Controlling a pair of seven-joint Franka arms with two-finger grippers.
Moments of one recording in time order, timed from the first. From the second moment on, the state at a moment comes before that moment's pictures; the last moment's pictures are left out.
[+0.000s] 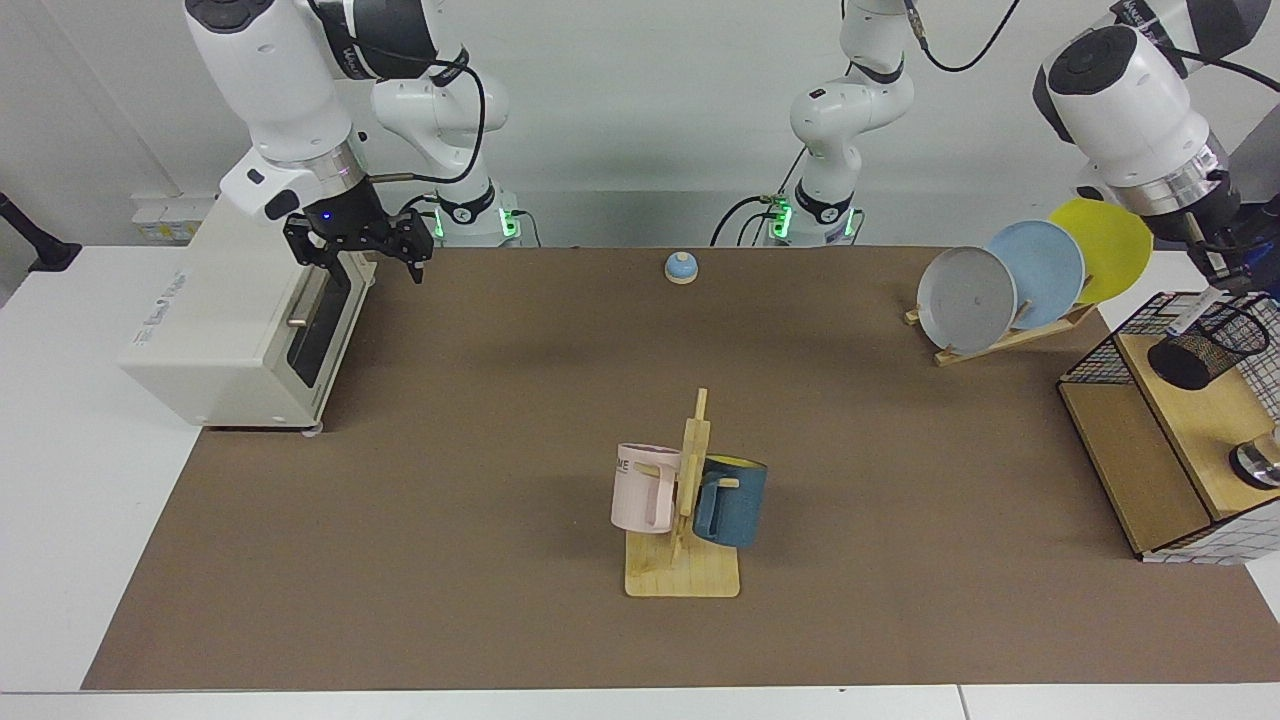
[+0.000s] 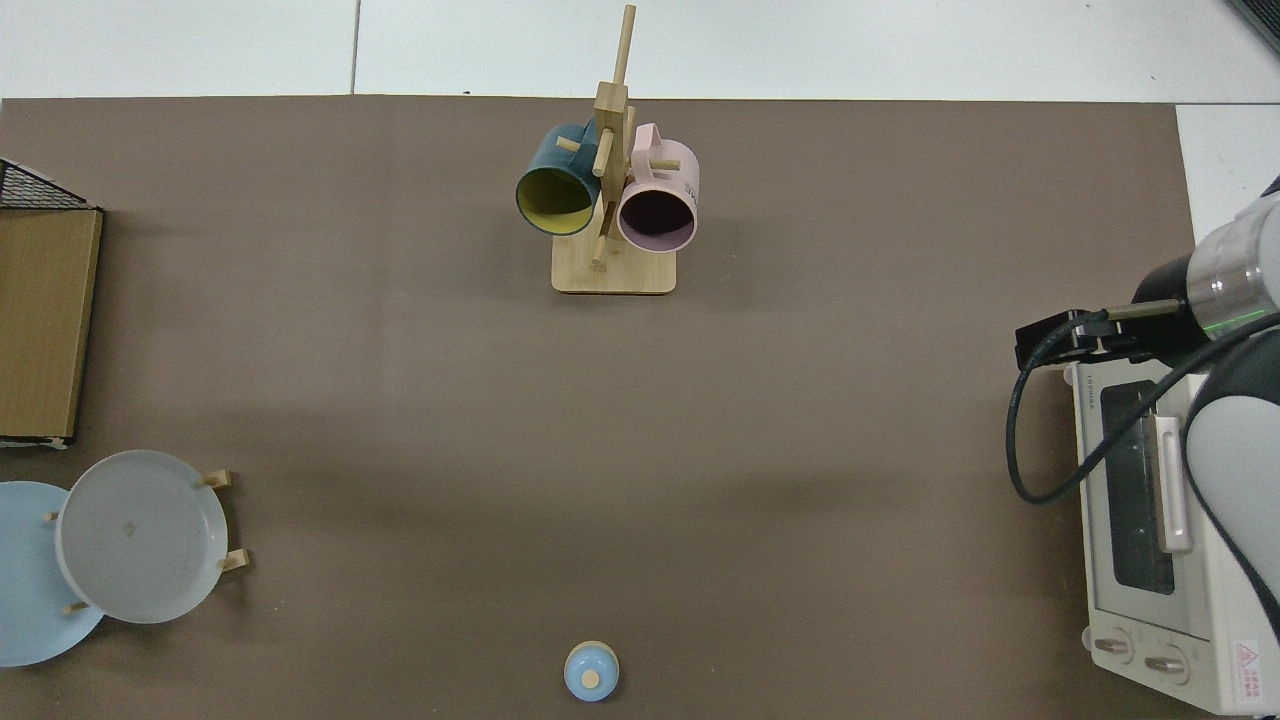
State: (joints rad) left arm 0.39 -0.02 -0.29 -1.75 0.93 2.02 1.71; right arm 0.00 0.01 0.07 -1.61 0.00 1.57 0.04
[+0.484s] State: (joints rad) left arm 0.55 0.03 -0.28 -1.73 0.90 2.12 2.00; right arm 0.00 0.01 0.07 -1.61 0.00 1.57 0.04
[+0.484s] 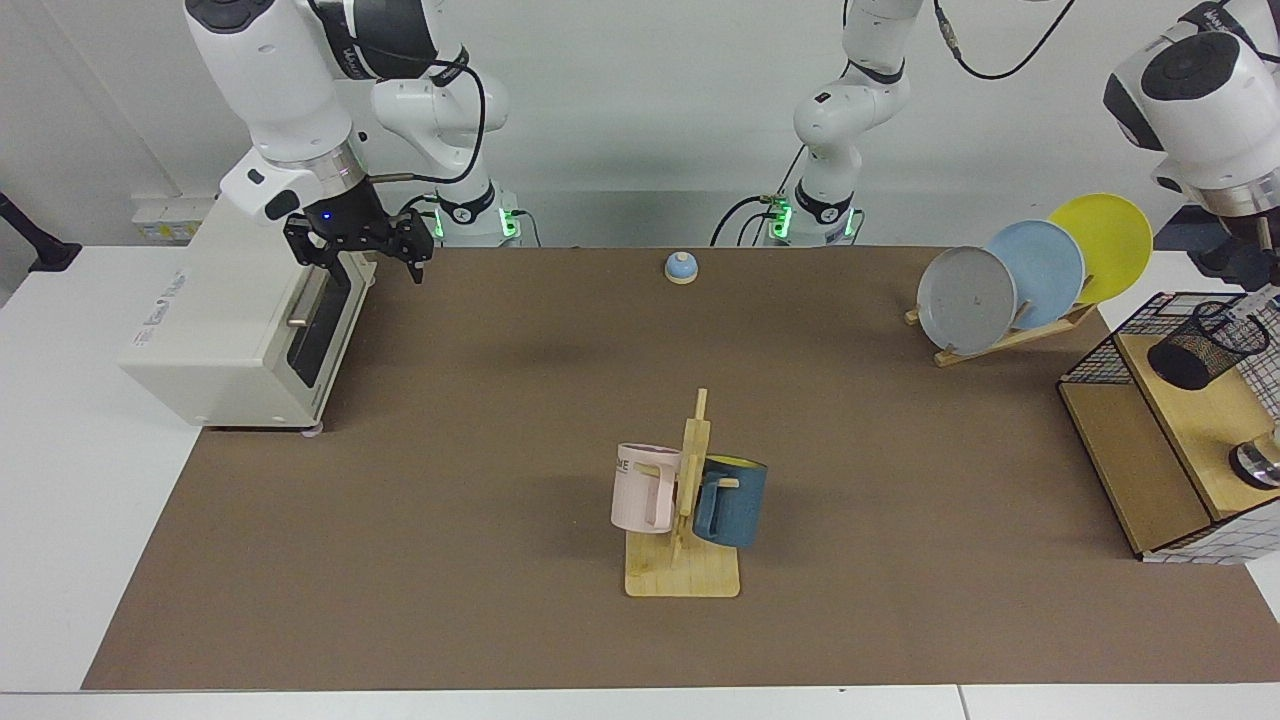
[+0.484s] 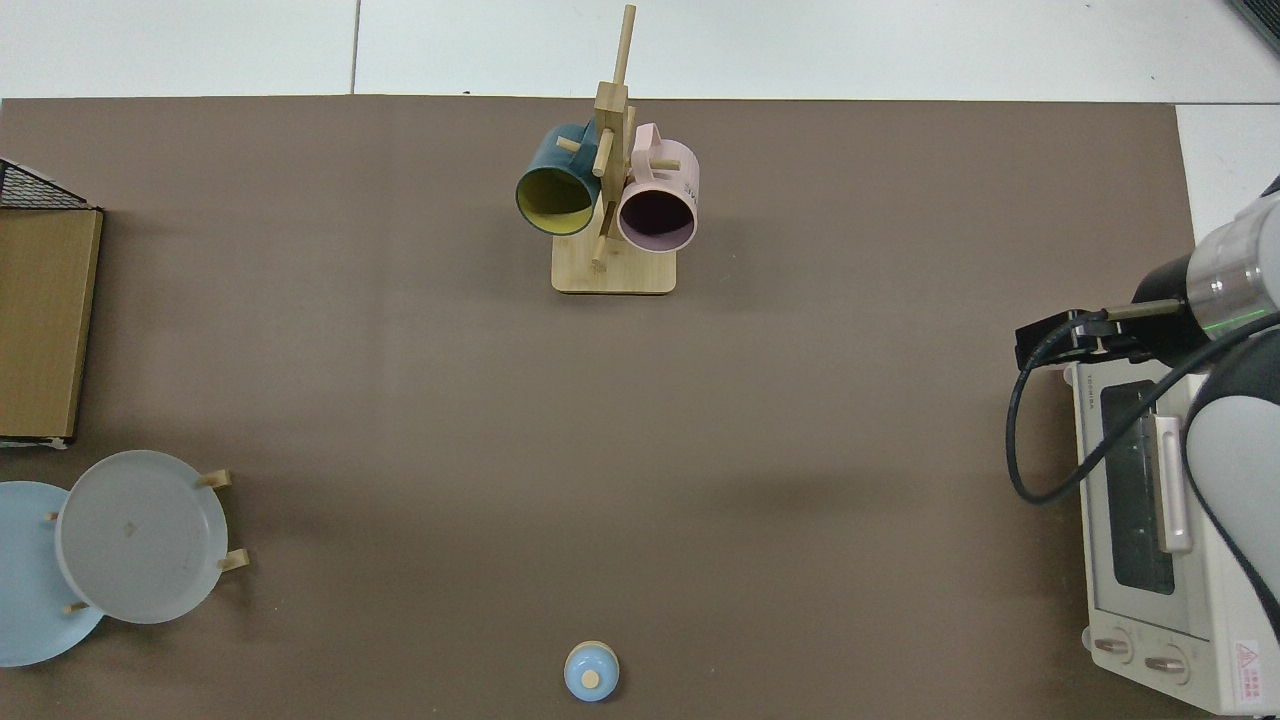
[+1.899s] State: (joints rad) left arm 0.58 0.11 -0.31 -1.66 0.78 2.18 2.08; right arm 0.00 0.01 0.07 -1.61 0.00 1.57 0.04
